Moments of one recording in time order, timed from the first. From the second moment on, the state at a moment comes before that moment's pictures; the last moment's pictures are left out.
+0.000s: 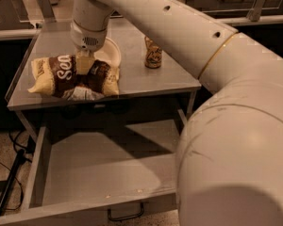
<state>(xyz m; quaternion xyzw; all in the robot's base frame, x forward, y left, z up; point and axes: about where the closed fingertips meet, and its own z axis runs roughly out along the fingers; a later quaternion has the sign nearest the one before) 0.639 0.150 0.900 -0.77 0.60 0.04 0.20</state>
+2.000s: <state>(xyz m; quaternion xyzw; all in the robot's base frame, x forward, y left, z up) 0.677 0.152 0.916 -0.77 0.60 0.00 0.20</state>
